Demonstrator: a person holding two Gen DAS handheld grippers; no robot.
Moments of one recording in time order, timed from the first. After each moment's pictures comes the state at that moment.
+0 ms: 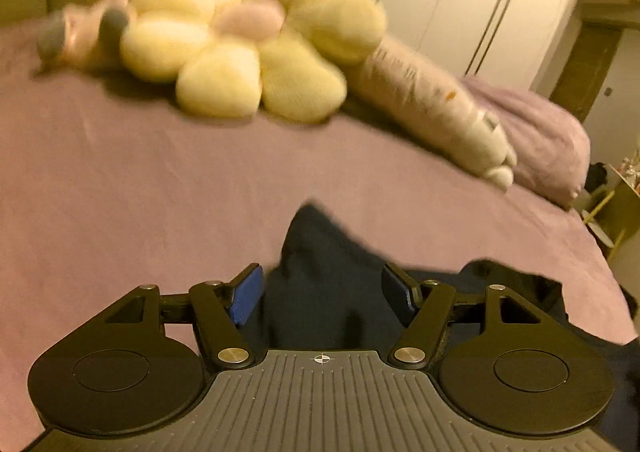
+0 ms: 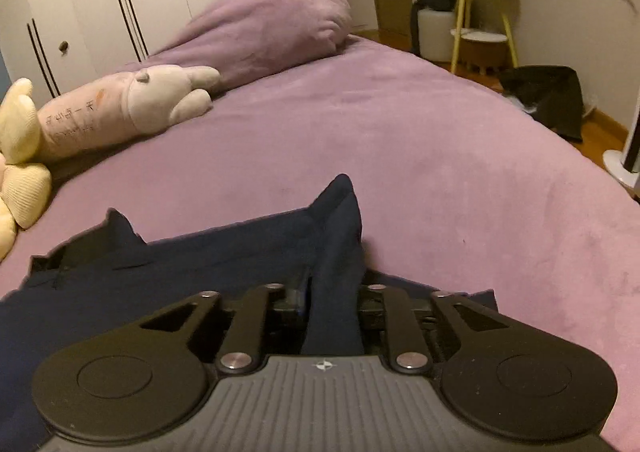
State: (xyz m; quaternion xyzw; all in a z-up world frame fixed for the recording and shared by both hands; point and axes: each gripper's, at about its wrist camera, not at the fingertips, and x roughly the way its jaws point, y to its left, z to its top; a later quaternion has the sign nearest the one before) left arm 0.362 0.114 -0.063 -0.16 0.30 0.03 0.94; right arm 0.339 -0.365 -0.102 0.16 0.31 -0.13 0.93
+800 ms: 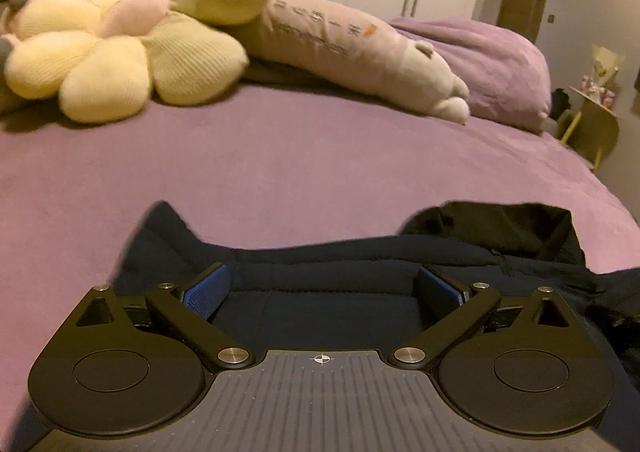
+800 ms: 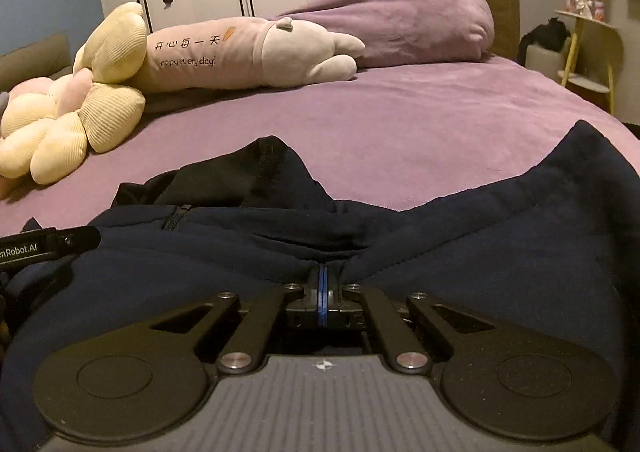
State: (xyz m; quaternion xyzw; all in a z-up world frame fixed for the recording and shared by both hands) left arm 0.421 0.041 -0.122 -0.06 0.32 -0.03 0.95; right arm 0.388 -0.249 -0.152 0.09 0.32 0.02 0.94
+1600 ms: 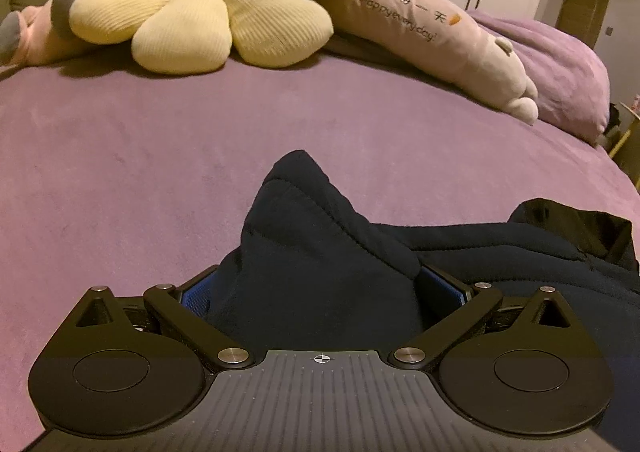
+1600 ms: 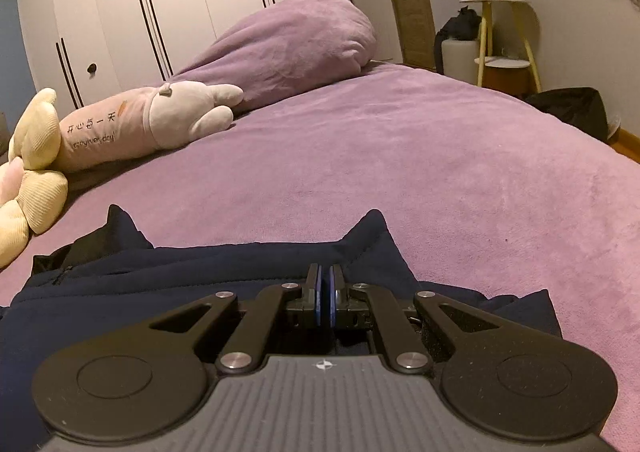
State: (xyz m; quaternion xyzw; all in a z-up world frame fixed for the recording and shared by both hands) left arm 0.426 0.089 -0.145 -0.11 0.37 0.03 0.92; right arm 0.345 -0.359 -0.157 0.16 0.27 -0.09 0.94
